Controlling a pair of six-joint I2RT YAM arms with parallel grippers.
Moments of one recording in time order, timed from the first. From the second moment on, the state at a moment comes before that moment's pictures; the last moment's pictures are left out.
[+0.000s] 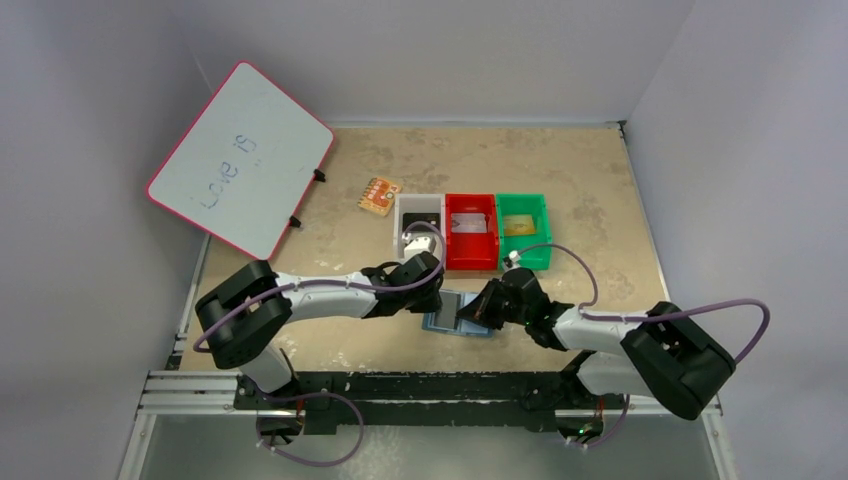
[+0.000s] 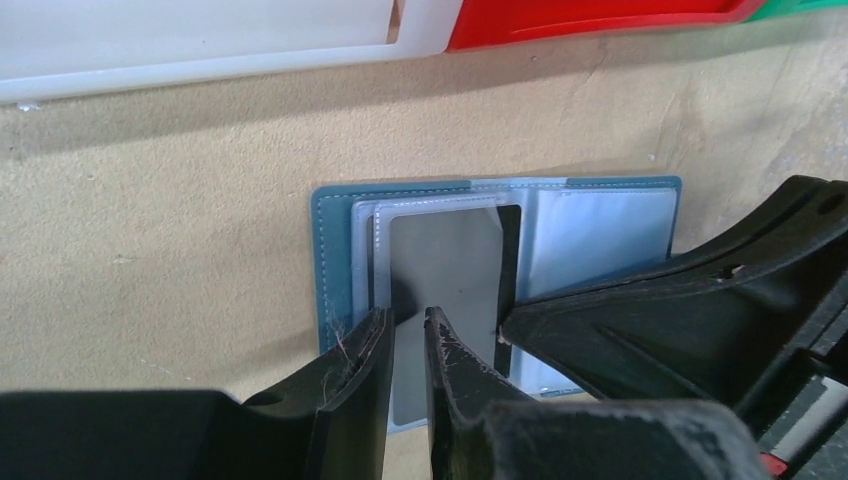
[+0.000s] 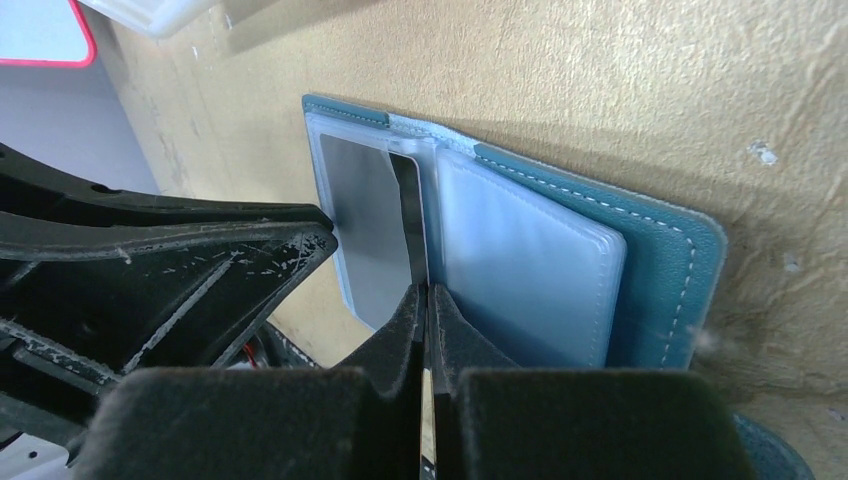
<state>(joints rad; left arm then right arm) -1.02 1.61 0.82 -0.11 -0.19 -0.94 0.69 1.25 0.22 0.34 -0.17 1.16</state>
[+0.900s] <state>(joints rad) -1.04 1.61 0.83 -0.17 -0.28 -0.94 0.69 1.19 0.22 0.26 -0.14 1.17</state>
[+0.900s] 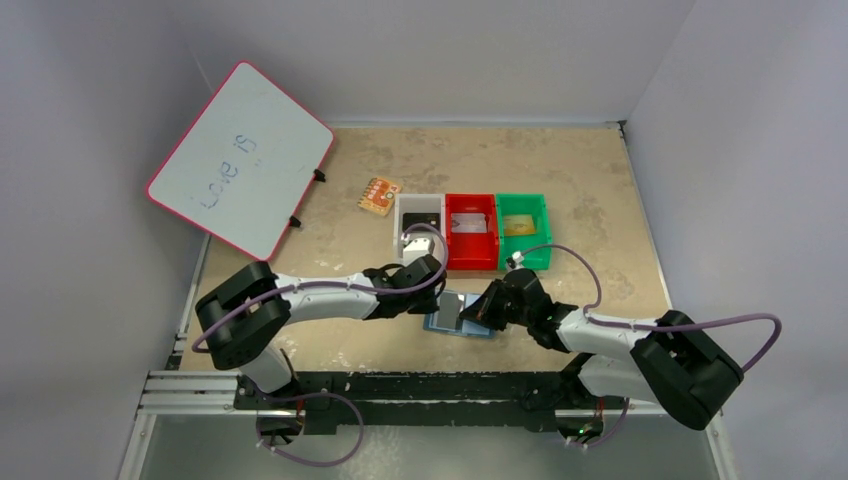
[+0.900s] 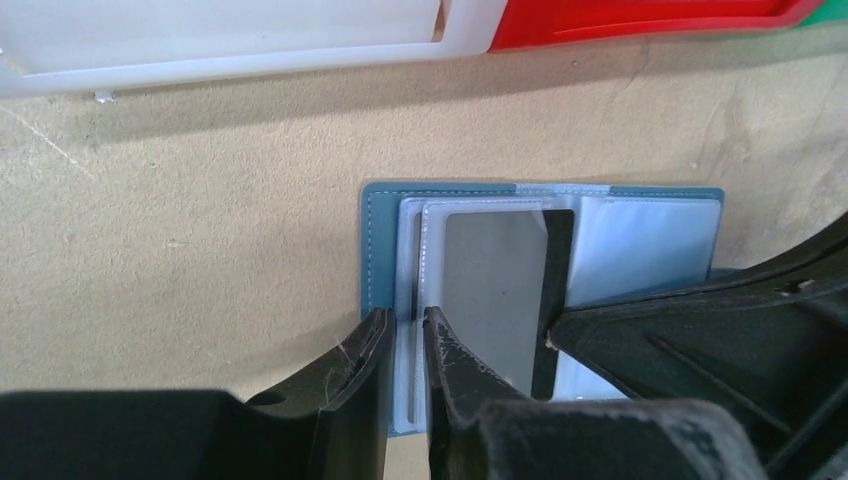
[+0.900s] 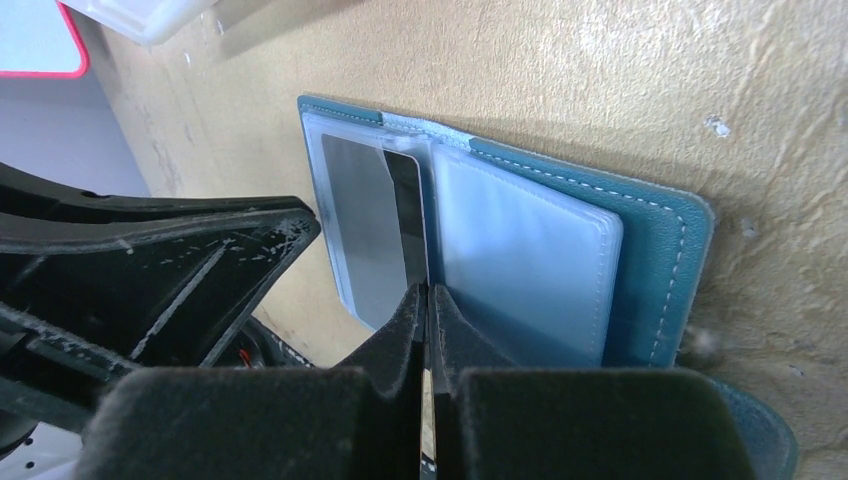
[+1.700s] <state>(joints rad) -1.04 1.65 0.85 -0.11 -0.23 -0.96 0.69 1.19 0.22 0.25 -0.14 1.17</state>
